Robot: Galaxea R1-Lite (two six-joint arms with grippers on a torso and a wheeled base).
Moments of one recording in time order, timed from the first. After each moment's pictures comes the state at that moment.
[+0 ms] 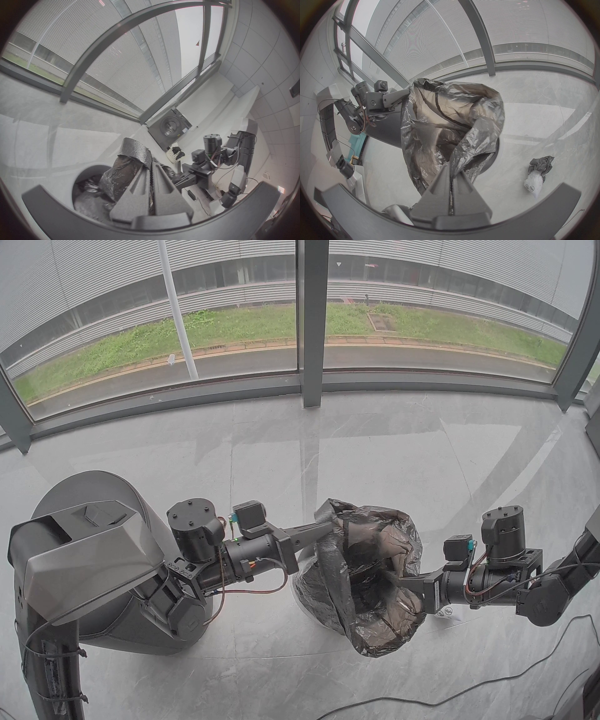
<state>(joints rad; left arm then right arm) -0.51 2.26 -0.90 -1.46 -0.65 -0.46 0.39 1.86 -0.54 -0.77 0.33 0.08</state>
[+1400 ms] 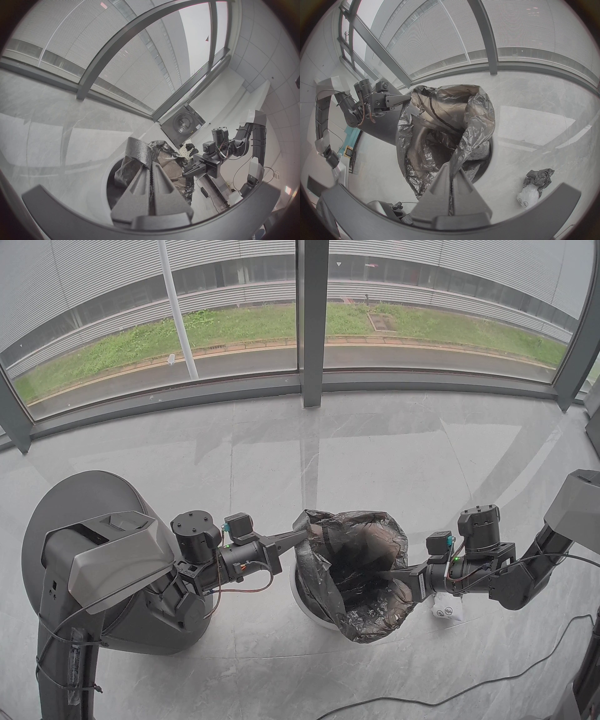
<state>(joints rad) -0.40 2.44 -1.03 -1.45 -0.65 -0.40 0.31 2.08 -0.71 -0.79 0.37 -0.06</state>
